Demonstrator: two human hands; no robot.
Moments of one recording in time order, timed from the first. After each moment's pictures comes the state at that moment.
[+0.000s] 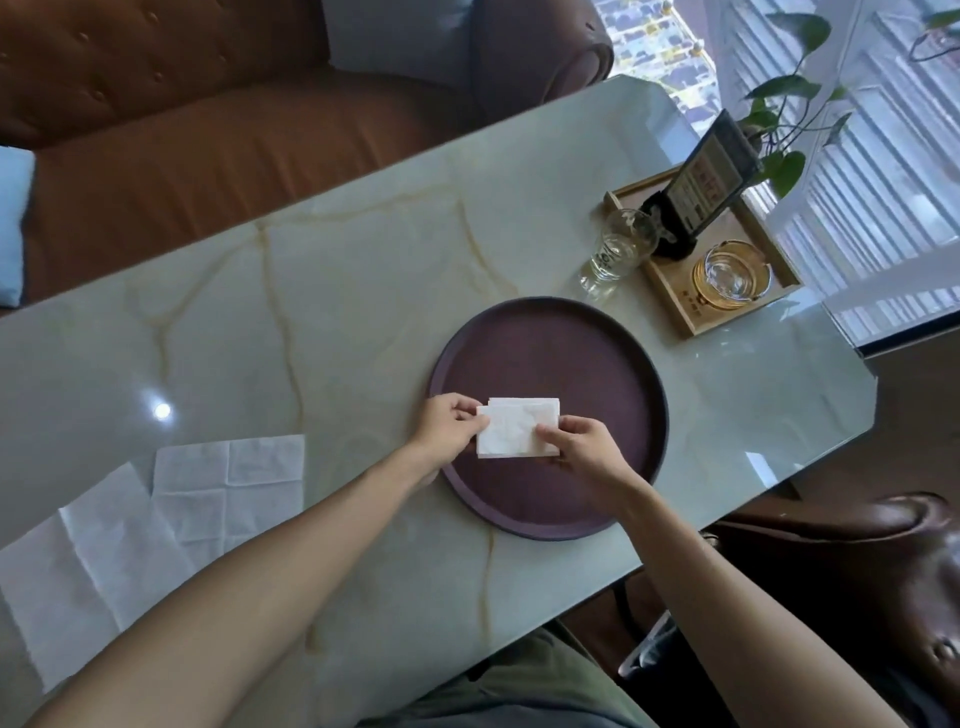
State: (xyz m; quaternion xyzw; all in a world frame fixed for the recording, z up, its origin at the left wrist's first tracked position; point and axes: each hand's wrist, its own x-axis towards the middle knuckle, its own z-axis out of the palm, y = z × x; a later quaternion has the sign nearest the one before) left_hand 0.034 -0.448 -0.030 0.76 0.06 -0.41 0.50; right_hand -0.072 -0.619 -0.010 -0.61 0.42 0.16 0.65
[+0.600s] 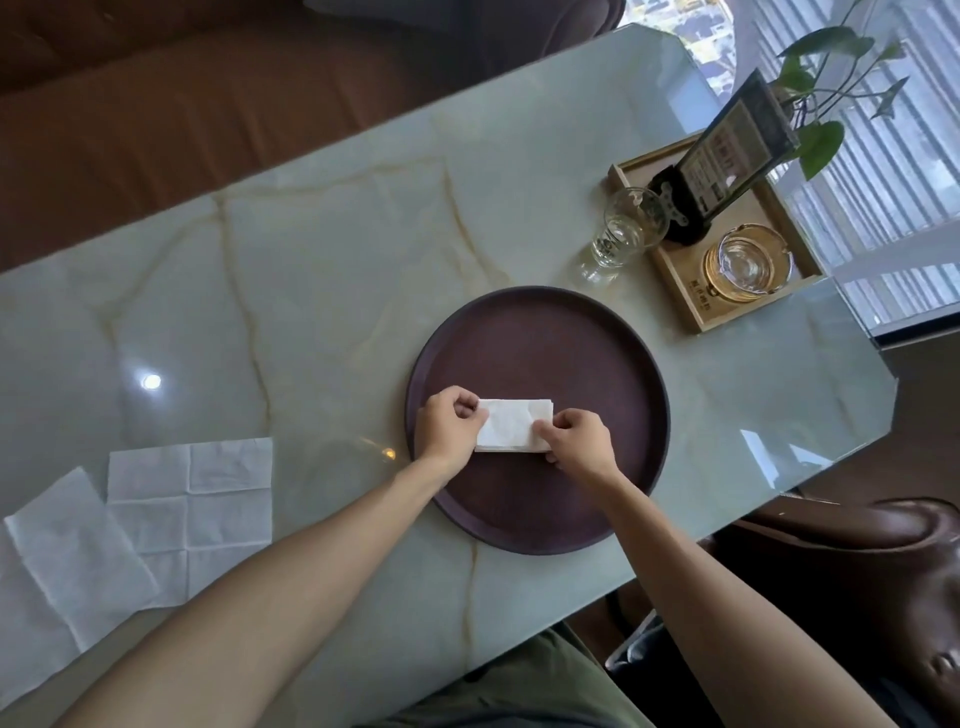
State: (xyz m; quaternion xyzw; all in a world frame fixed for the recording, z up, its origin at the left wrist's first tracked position) left_hand 0.032 -0.484 -0.079 0.87 0.05 -0.29 0.41; right_hand -0.053 -0.641 -0.059 -0.72 0.47 0.20 0.46
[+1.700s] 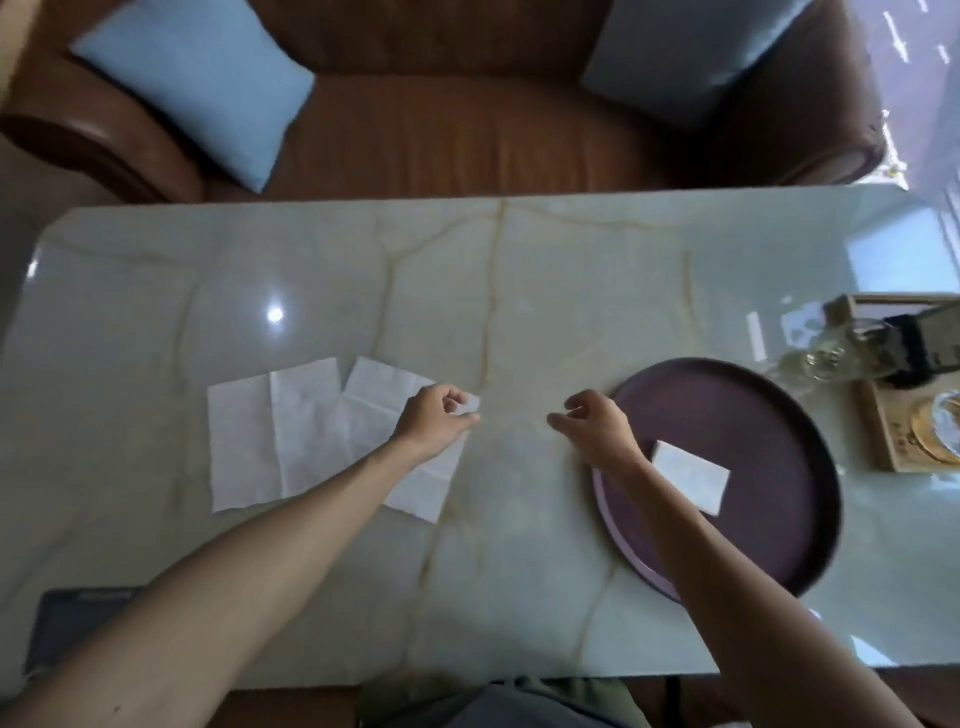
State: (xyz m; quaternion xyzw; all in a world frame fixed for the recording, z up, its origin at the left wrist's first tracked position) left_hand 0.061 -0.213 -0.014 0.87 0.15 -0.27 0.39; right_hand 0.047 -0.447 0.000 -0.85 0.23 0.24 0.41
